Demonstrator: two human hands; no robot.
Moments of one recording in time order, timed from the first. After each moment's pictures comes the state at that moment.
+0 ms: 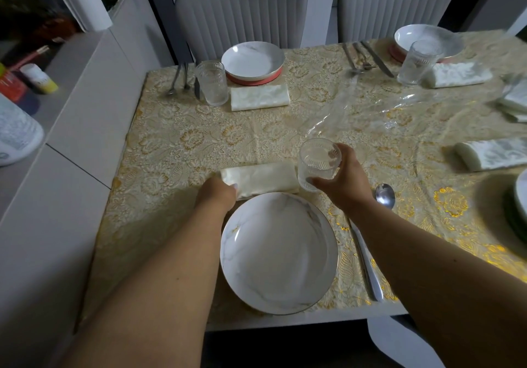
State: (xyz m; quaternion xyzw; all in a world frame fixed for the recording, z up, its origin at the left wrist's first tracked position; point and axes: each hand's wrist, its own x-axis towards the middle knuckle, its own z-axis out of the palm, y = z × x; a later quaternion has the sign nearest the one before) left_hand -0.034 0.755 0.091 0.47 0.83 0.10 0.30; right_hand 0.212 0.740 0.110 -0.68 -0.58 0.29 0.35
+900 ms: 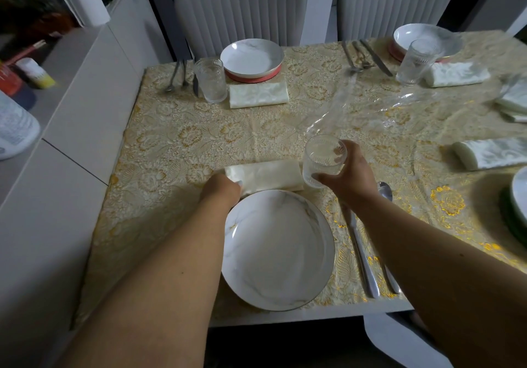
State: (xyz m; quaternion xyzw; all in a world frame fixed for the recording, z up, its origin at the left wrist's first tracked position) left_hand -0.027 0.762 0.085 0.46 0.82 0.12 0.33; right_hand 0.225 0.743 0.110 -0.69 -0.59 0.26 0.33
